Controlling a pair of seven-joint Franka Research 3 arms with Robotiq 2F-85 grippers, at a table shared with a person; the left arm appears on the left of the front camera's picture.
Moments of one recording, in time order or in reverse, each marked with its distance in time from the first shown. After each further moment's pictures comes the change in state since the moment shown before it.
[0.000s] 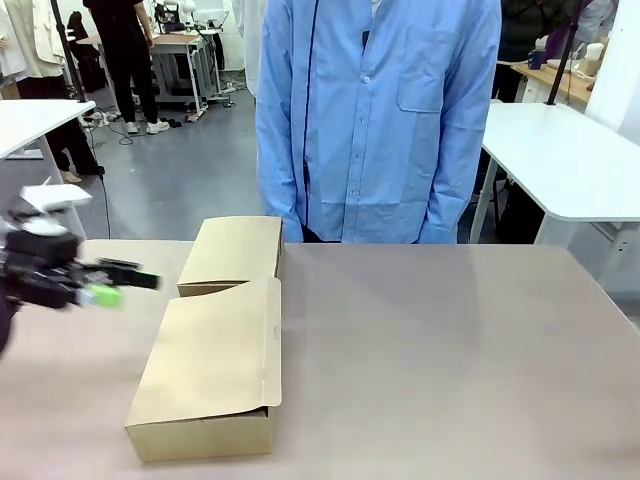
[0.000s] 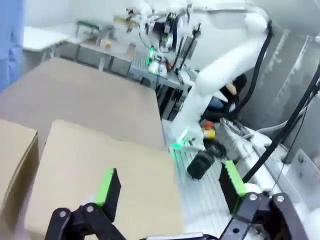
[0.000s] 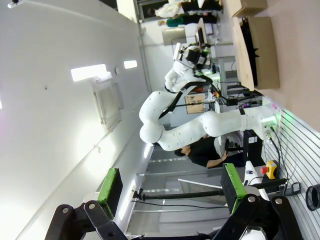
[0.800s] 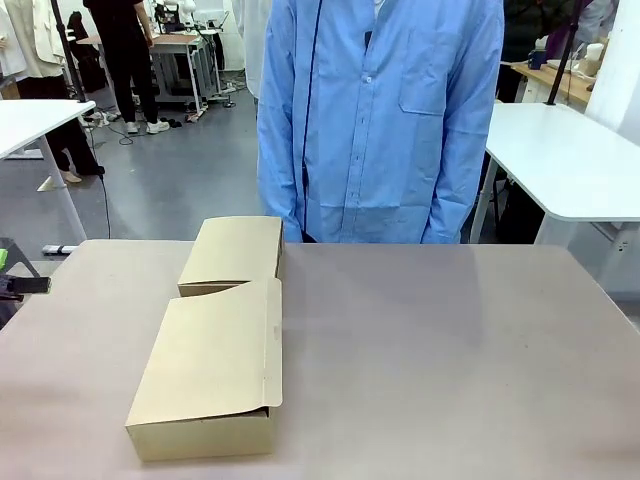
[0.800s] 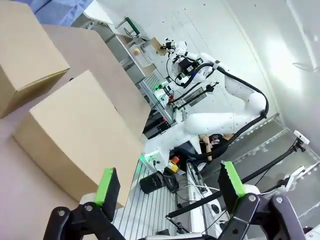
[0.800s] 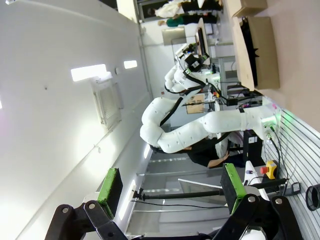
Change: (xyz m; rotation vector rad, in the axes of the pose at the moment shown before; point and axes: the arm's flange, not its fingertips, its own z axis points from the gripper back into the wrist) left arm -0.019 -0.045 0.095 0.129 -0.140 0.492; right arm 0.000 0.000 0.000 0.000 0.000 0.000
